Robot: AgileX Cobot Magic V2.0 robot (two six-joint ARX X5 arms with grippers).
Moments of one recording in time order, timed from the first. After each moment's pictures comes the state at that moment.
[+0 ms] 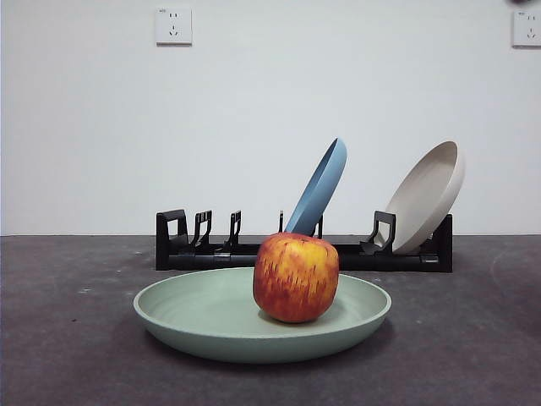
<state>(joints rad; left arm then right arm) 0.07 0.01 0.02 -0.19 0.00 -0.17 0.58 0.71 0.90 -0.87 -0.24 -0.03</state>
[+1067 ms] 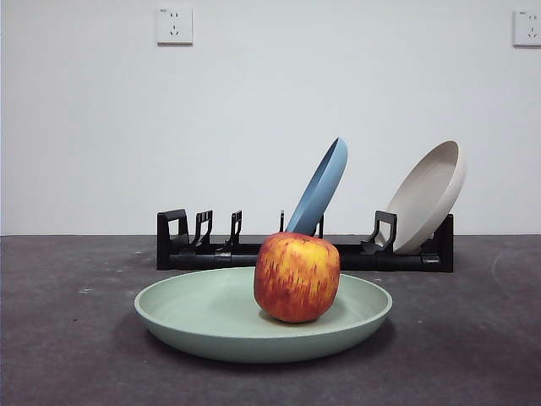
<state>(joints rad) 0.07 0.01 0.02 -0.19 0.00 -0.17 0.09 0.03 0.04 -0.21 -0.29 0.02</state>
